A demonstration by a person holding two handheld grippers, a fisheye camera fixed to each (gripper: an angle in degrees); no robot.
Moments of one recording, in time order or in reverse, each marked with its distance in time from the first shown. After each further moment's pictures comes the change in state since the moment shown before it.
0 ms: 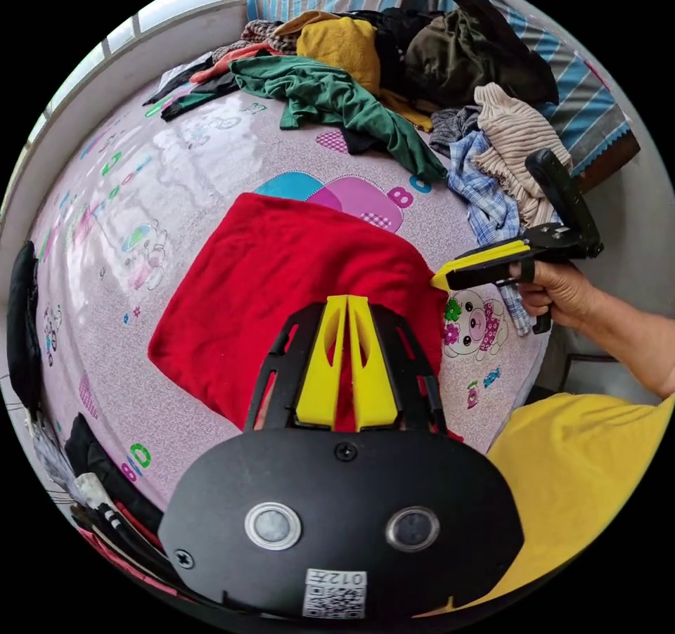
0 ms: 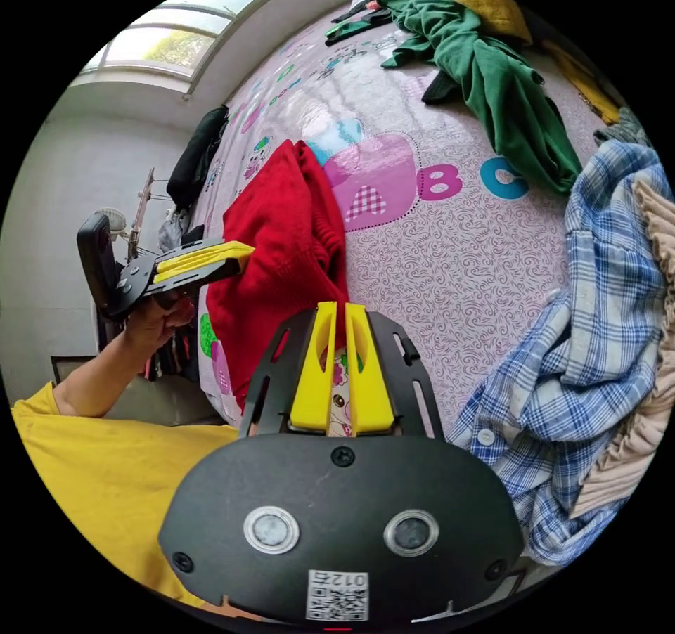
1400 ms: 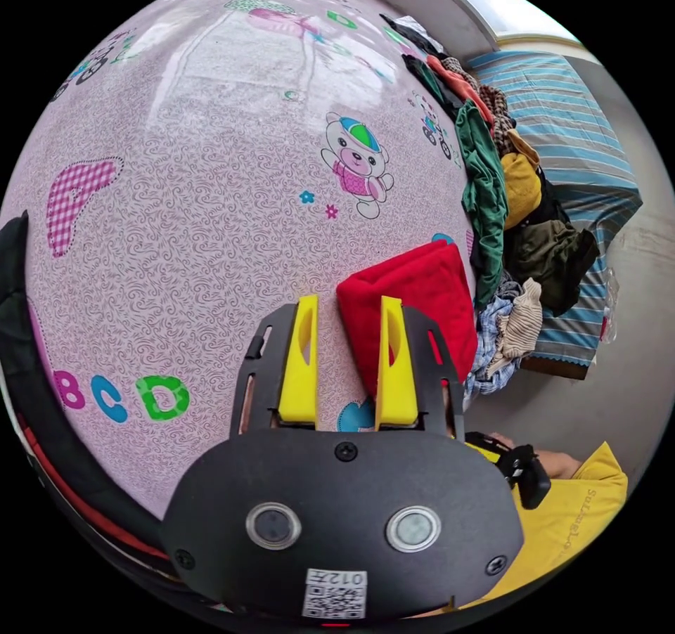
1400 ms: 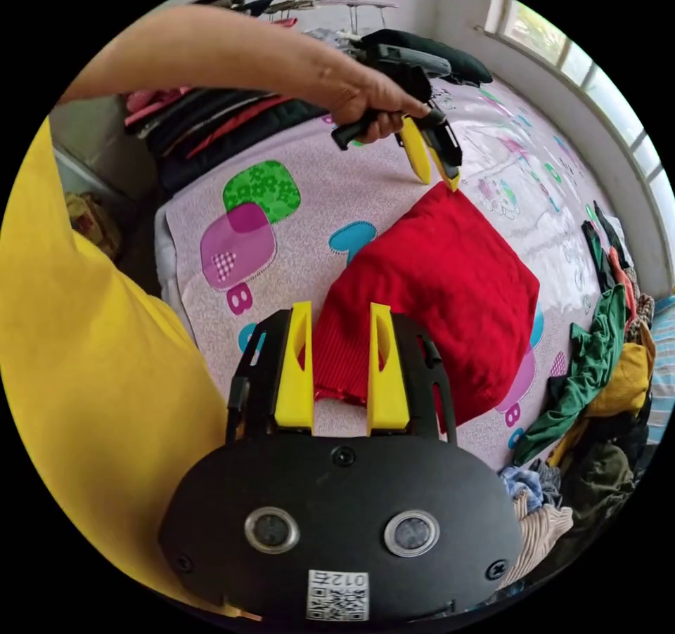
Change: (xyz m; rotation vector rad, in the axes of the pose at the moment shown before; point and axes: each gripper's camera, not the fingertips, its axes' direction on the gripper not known) left arm -0.403 0.498 0.161 -0.006 0.418 -0.705; right arm -0.435 0.135 0.119 -0.222 0.422 -1.005
